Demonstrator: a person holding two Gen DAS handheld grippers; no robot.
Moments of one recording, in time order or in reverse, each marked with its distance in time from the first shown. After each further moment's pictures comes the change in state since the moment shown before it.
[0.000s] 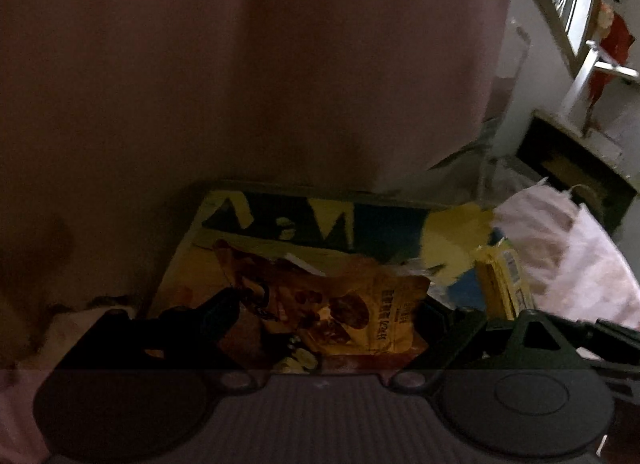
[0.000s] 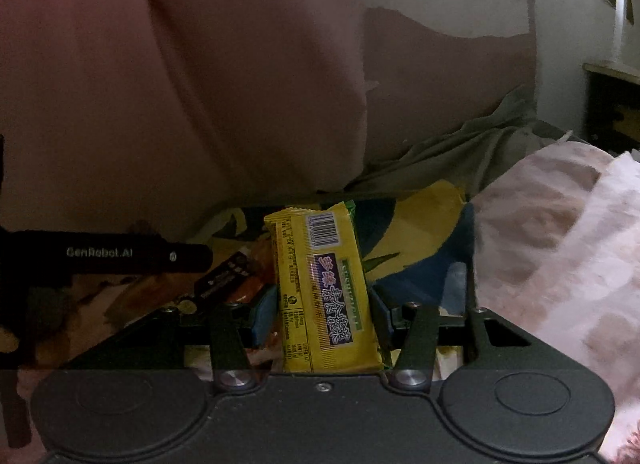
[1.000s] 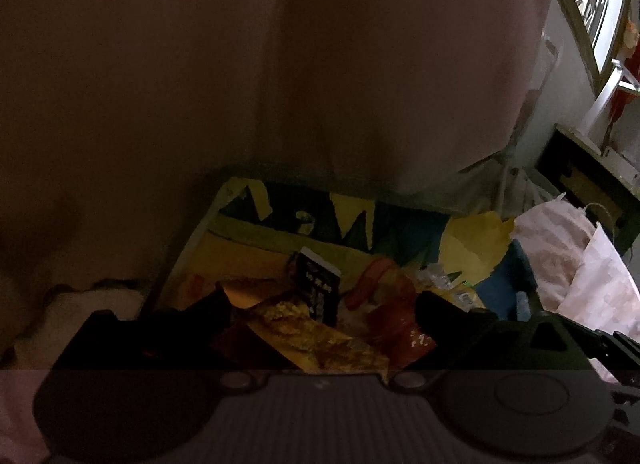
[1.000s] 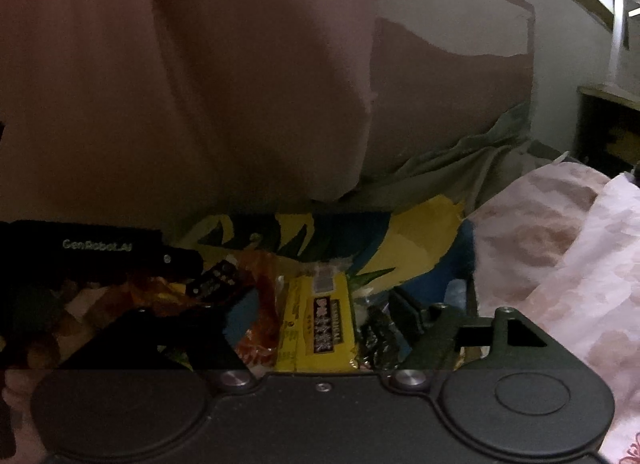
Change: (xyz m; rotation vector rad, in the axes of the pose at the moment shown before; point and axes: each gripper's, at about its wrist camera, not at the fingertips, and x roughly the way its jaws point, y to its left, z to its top) left arm 0.000 0.011 0.001 -0.088 0.009 0.023; right arm -0.001 0.011 -0.001 -0.030 -0.052 -0.055
